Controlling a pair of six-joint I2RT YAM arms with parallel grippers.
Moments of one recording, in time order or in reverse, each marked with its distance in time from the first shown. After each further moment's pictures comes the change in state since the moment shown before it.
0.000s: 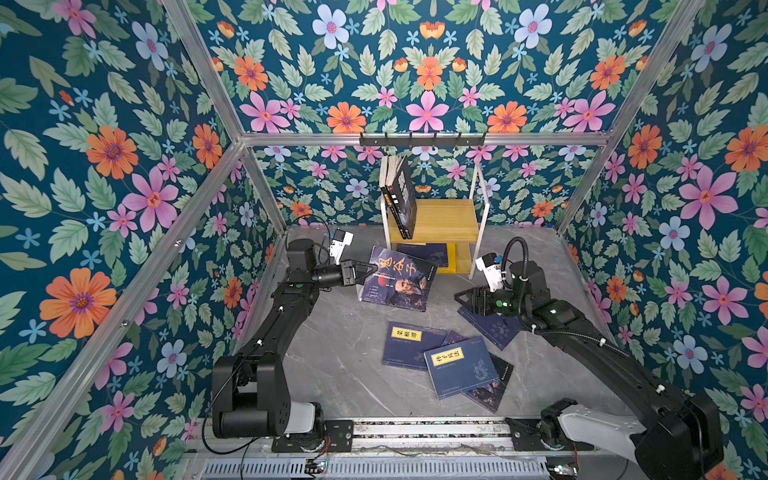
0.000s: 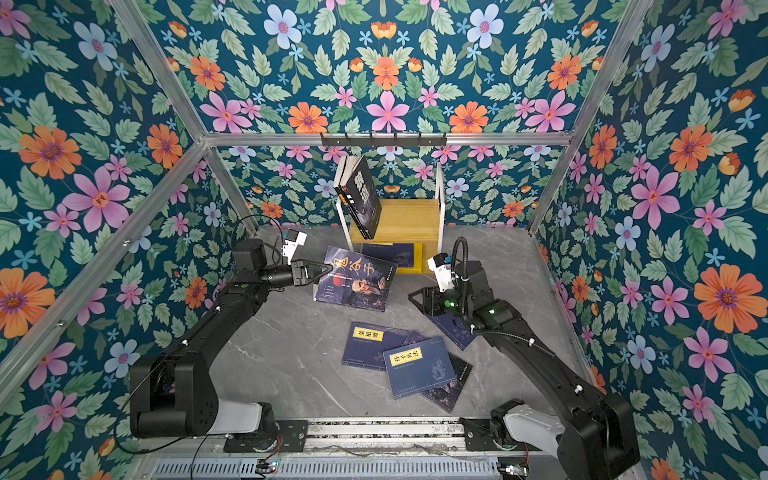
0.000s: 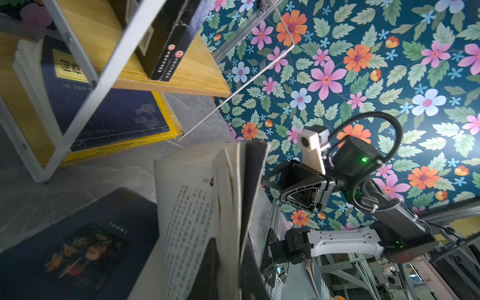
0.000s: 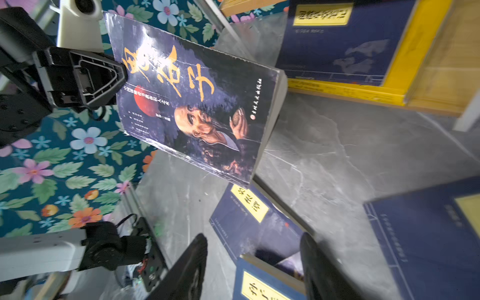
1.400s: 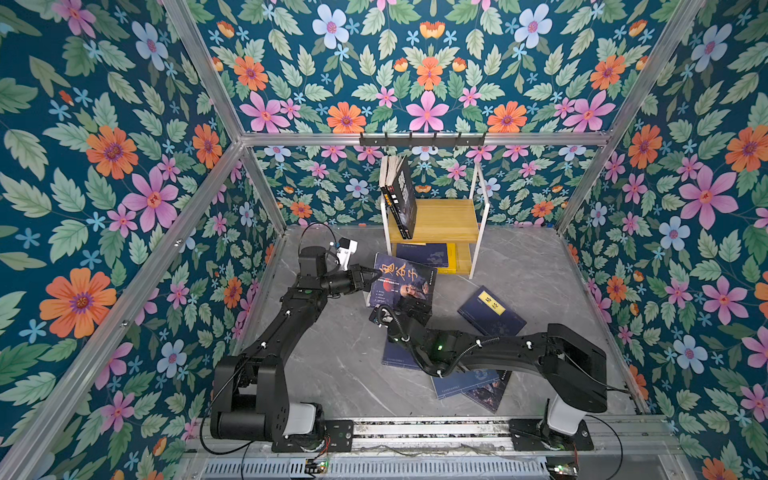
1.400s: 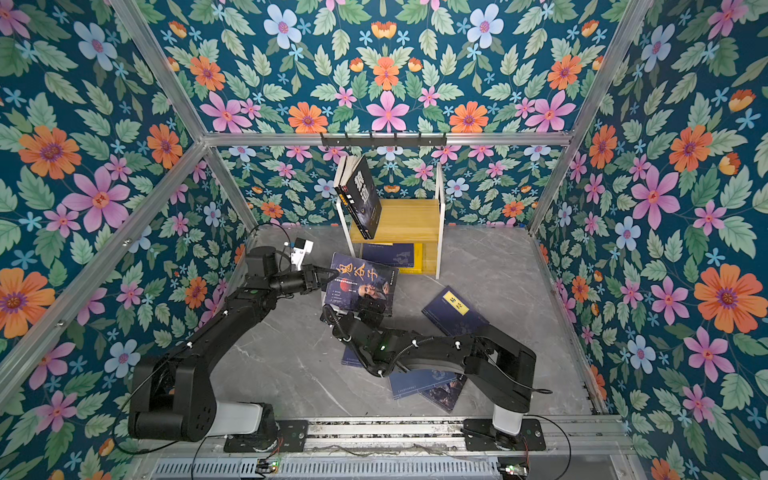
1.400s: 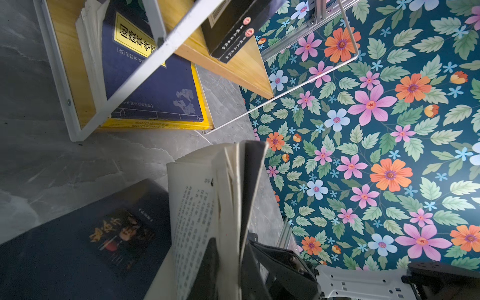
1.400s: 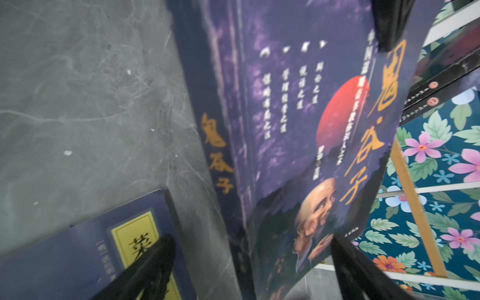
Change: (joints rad) left arm -0.077 -0.015 -0.058 -0.012 -0.203 -0.108; right arm 0.726 0.677 0.241 0.424 1.192 -0.844
